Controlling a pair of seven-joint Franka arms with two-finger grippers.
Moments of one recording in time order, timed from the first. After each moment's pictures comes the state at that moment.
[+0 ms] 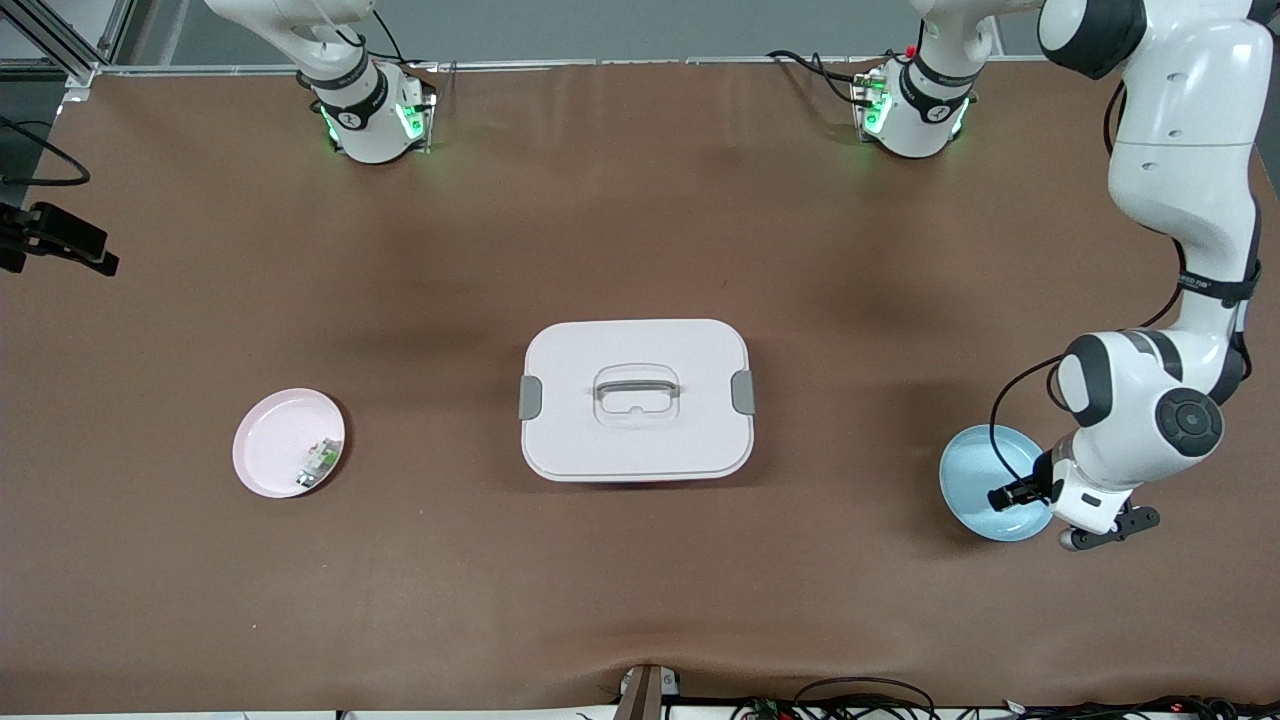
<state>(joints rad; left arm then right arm) 0.11 0.70 -0.09 -1.56 0.05 2.33 -0.27 -0.03 0.06 -0.05 -1.43 -0.02 1.44 -0.03</state>
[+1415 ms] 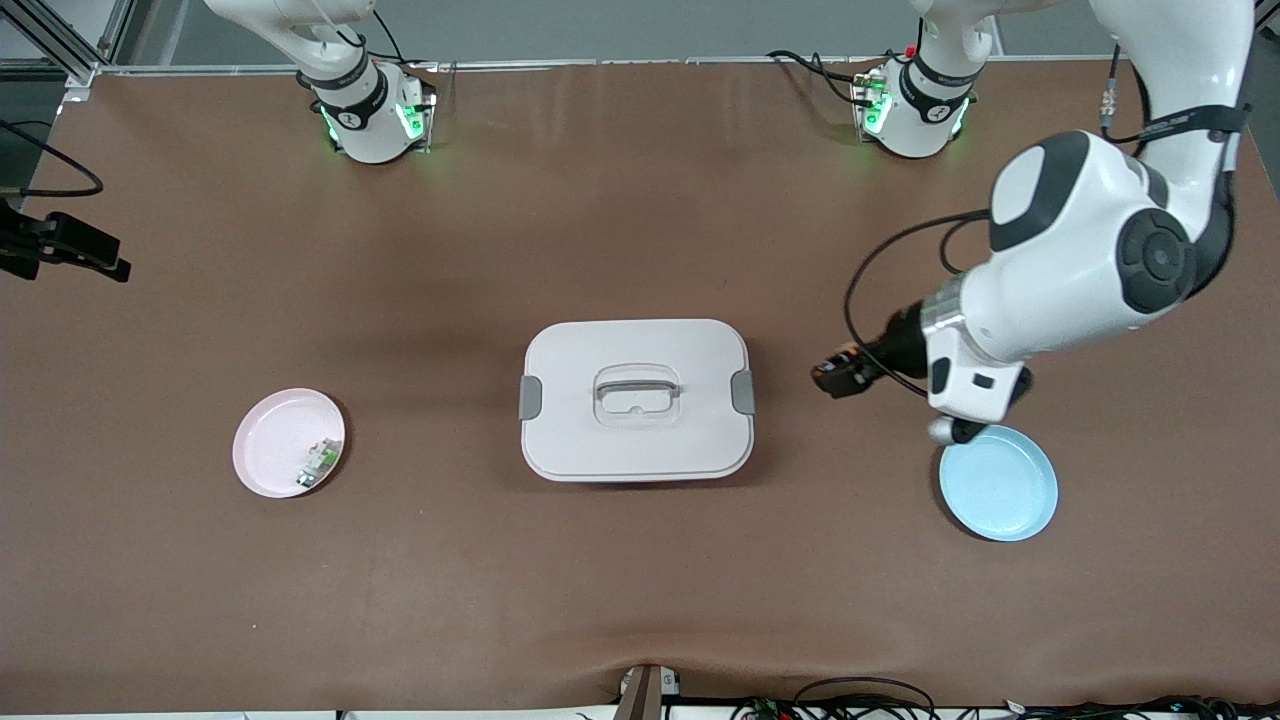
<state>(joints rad) 0.10 0.40 -0.56 -1.45 -0.22 1.84 -1.04 -0.01 0.08 -0.04 -1.43 -0.02 1.44 -0.03</state>
